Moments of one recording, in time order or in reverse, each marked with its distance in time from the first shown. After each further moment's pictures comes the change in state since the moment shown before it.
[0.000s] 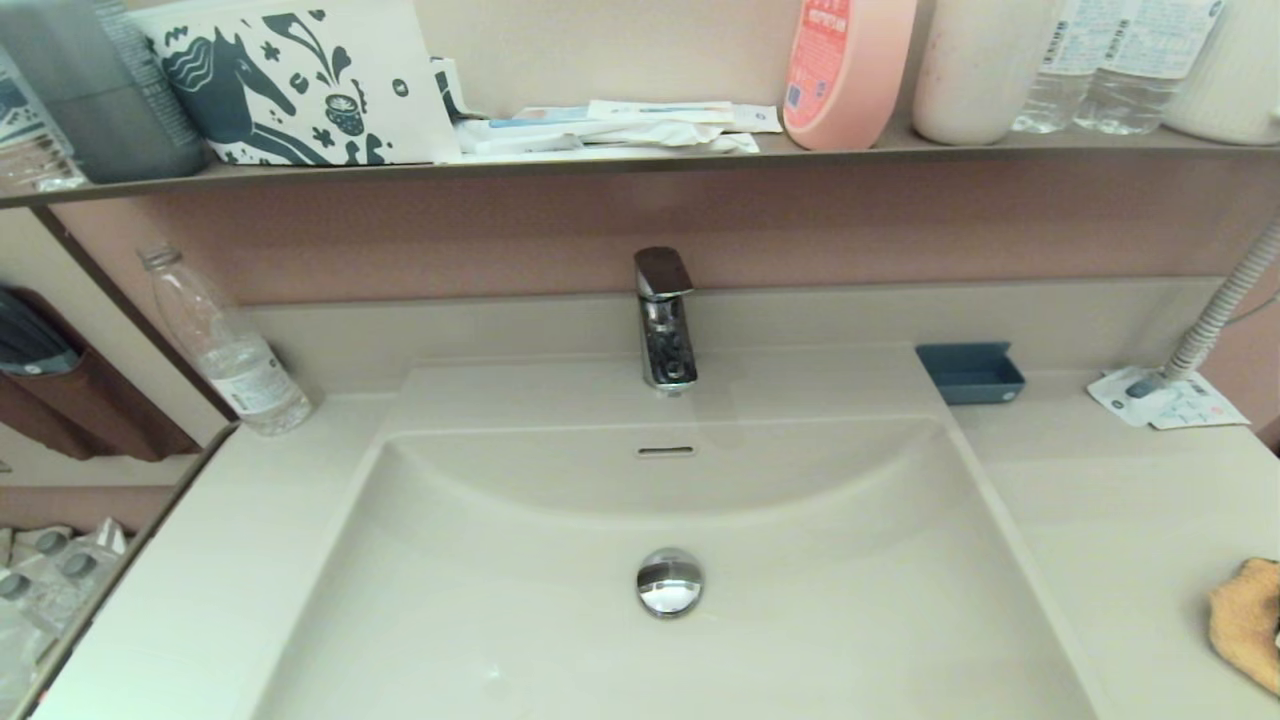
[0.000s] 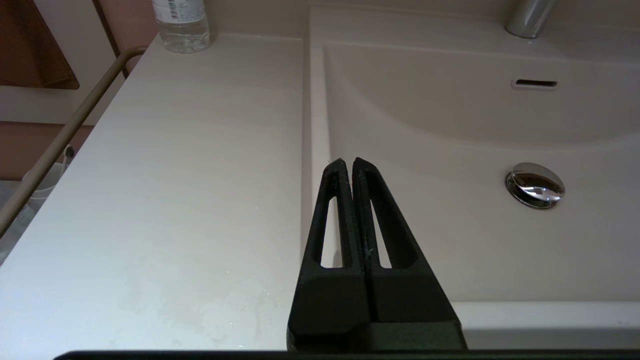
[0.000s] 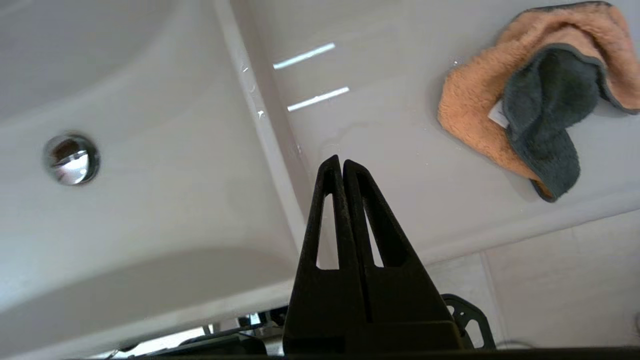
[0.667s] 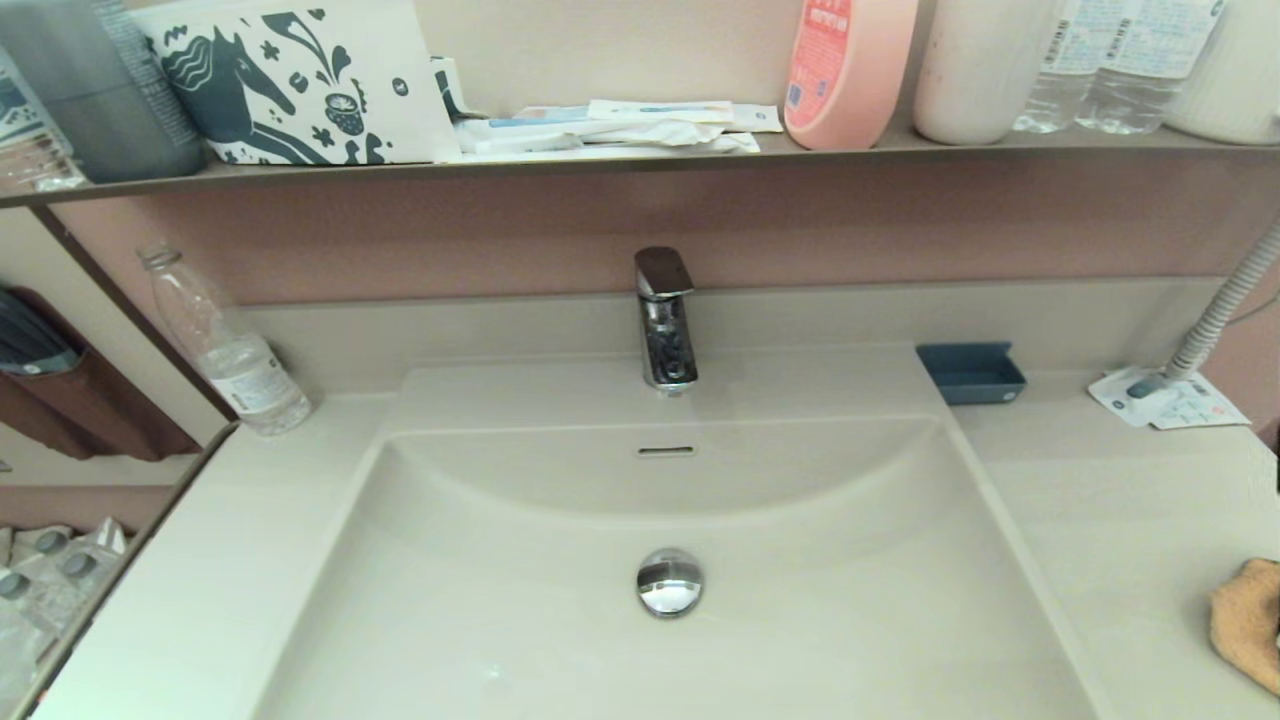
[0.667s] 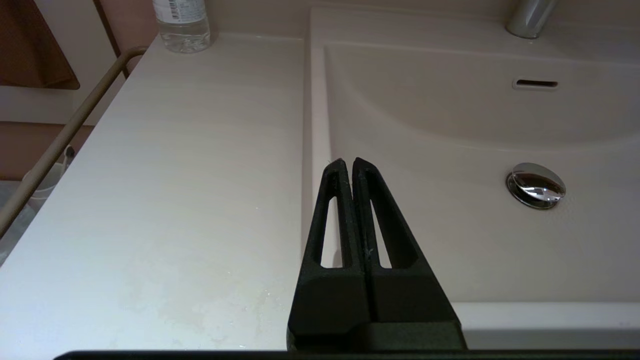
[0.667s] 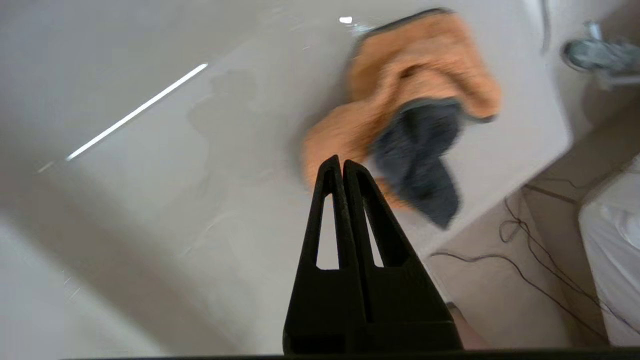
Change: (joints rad) left arm 0.000 0.000 0.000 0.000 0.000 0.000; right arm -0.377 0.363 -0.077 -0.029 -0.089 -0.131
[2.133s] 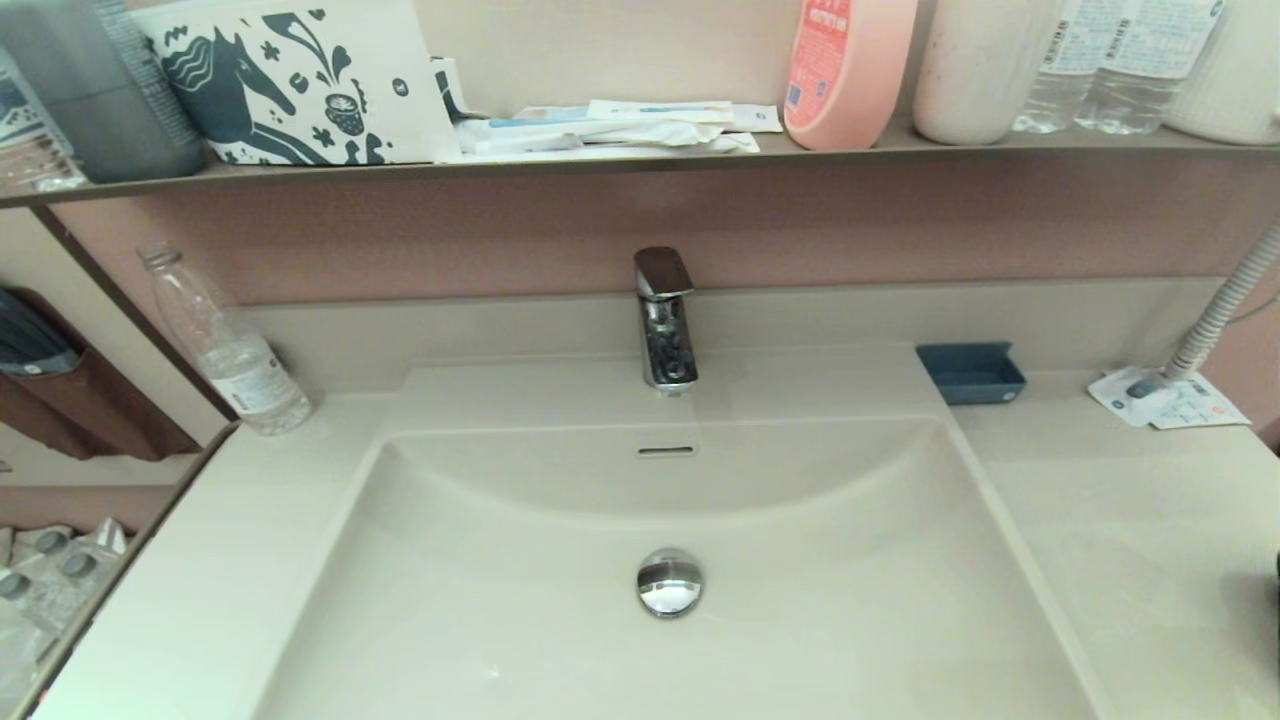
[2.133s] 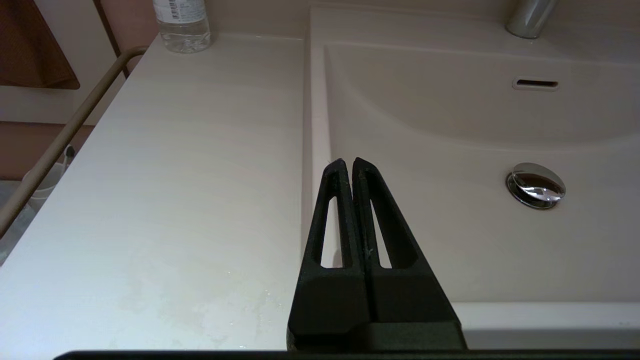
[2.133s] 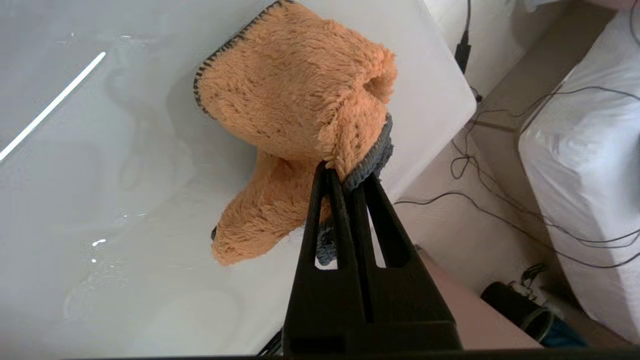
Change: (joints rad) left arm 0.000 0.000 0.000 0.000 0.000 0.000; right arm -0.294 0.068 0.028 0.008 -0.019 -0.118
